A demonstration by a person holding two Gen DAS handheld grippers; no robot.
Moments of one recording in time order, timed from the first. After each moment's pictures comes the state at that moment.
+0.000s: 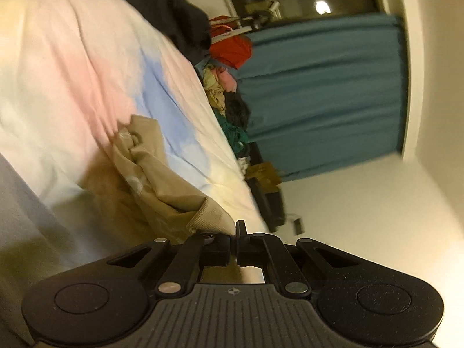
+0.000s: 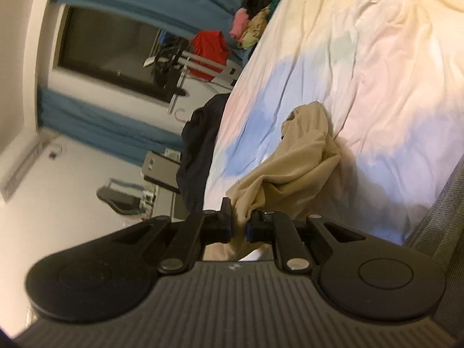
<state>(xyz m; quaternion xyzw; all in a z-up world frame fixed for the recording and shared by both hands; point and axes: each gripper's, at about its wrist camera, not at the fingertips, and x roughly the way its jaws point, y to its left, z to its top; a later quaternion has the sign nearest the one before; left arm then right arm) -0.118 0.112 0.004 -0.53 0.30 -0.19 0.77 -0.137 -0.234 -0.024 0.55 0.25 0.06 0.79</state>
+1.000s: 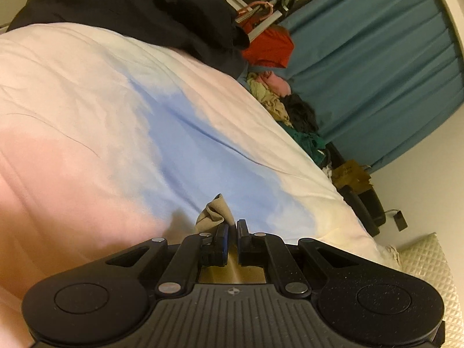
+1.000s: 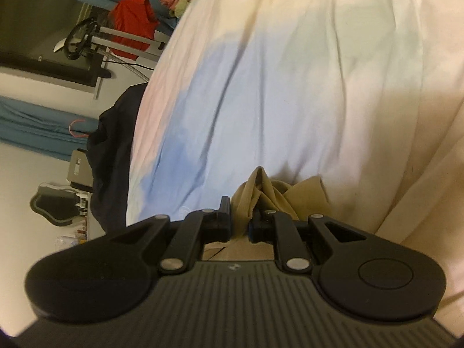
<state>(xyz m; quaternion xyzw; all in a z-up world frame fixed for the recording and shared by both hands) 0.140 0.086 -0.086 -0.35 0.34 -0.09 0.87 0.115 -0.271 -0.134 0.53 0.39 0.01 0.75</state>
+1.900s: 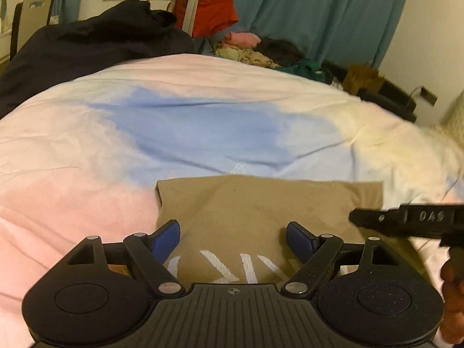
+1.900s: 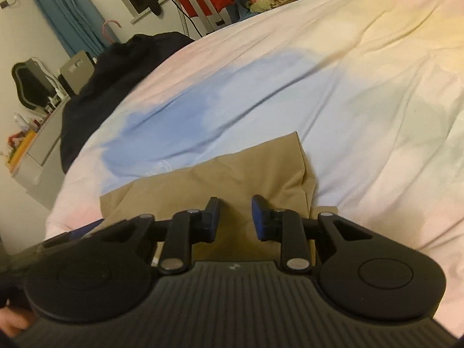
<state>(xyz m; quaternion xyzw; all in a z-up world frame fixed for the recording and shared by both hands) 0.095 0.012 -0.091 -0.06 0.37 -0.11 0.92 0.106 -0.203 -0.104 0.22 0.38 0.05 0.90</state>
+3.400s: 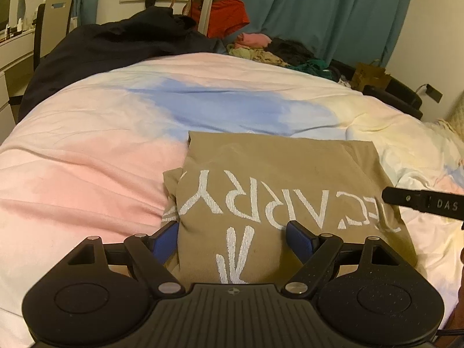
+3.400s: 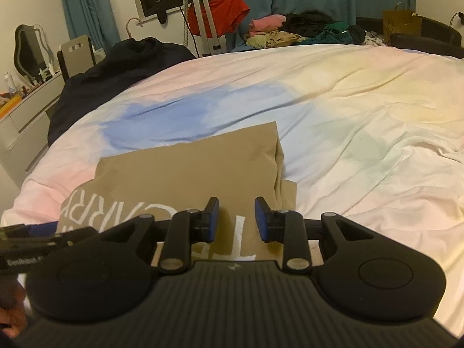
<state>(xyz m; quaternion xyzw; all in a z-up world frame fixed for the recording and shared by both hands) 0.008 0.030 -0.075 -0.06 0.38 -0.09 0.92 0.026 -0.175 -0.070 0.10 0.33 0.00 0.94</state>
